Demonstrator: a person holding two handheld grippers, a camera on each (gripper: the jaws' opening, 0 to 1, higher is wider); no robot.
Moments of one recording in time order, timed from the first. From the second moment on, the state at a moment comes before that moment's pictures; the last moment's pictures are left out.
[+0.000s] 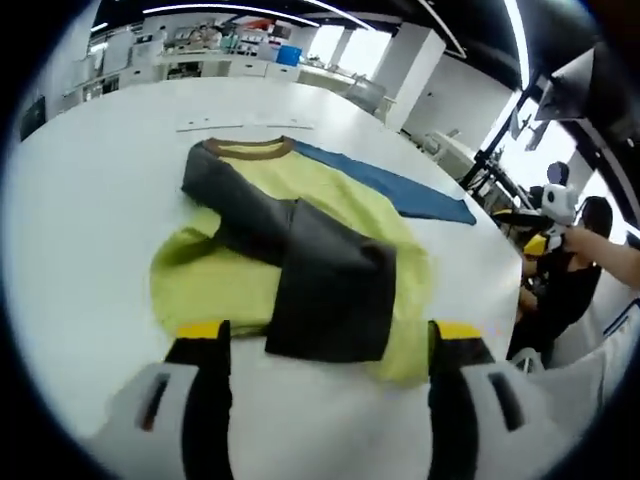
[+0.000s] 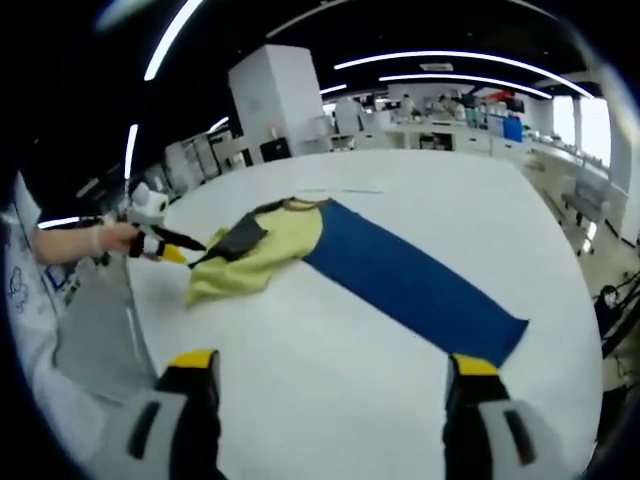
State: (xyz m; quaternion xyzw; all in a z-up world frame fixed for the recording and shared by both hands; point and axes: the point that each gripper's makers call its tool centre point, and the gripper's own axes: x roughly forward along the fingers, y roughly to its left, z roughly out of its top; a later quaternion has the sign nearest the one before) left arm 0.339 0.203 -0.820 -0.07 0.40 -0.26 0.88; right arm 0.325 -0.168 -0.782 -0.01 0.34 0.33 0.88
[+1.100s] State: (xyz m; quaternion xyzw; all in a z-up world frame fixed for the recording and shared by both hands) left arm 0.348 0.231 -0.839 -0.14 0.38 -0.22 0.89; right arm 0.314 -0.164 -0.783 0.00 0.35 0.33 0.88
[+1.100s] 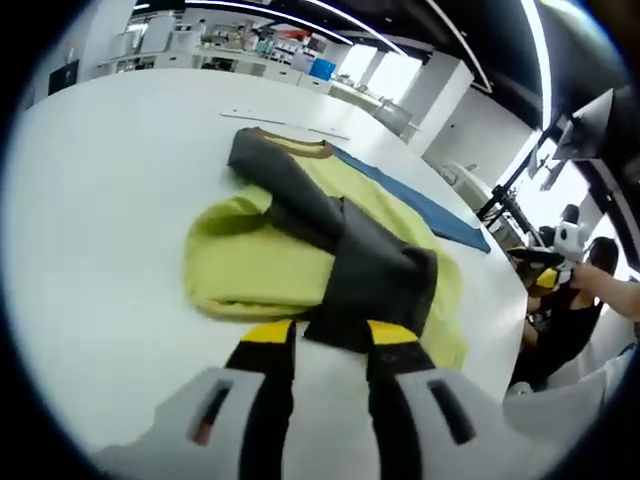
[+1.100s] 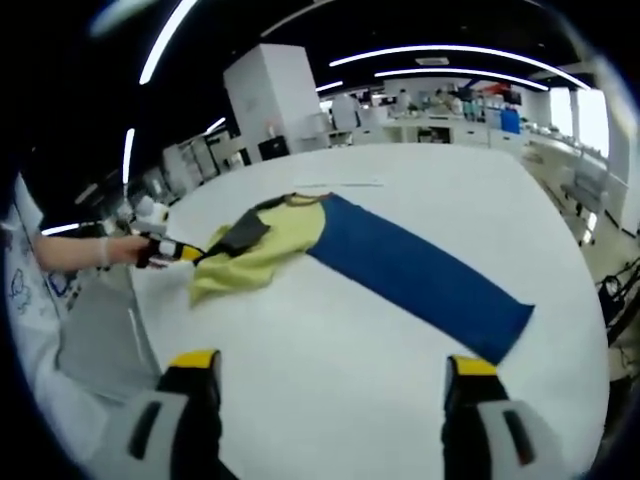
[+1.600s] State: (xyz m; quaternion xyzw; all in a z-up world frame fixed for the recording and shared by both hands) left arm 0.340 0.228 -0.840 -0.13 0.38 -0.21 0.89; right arm 0.311 -0.165 -0.784 0.00 0.35 0.33 0.88
